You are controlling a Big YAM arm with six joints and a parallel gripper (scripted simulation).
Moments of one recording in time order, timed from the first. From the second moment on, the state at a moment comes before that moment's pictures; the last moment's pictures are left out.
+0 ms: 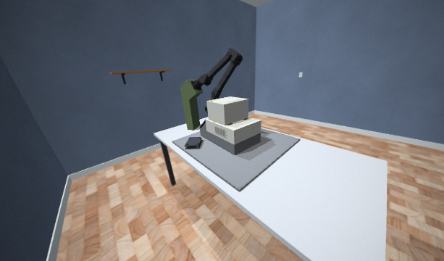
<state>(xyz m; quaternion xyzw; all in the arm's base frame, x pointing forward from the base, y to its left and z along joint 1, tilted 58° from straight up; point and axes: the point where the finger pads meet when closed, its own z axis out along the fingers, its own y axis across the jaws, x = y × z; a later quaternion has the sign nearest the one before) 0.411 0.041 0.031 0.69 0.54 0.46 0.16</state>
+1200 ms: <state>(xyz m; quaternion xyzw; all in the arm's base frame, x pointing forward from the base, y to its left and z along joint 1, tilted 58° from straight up) 0.410 0.040 0.030 0.69 0.54 0.45 0.16</state>
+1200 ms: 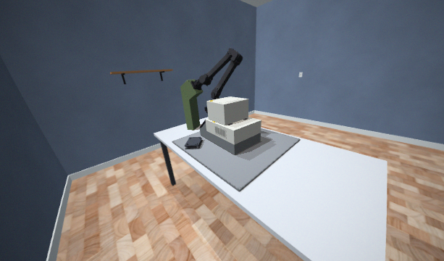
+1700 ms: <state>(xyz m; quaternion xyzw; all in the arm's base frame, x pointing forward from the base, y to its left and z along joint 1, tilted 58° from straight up) 0.412 0.040 0.031 0.69 0.54 0.45 0.16</state>
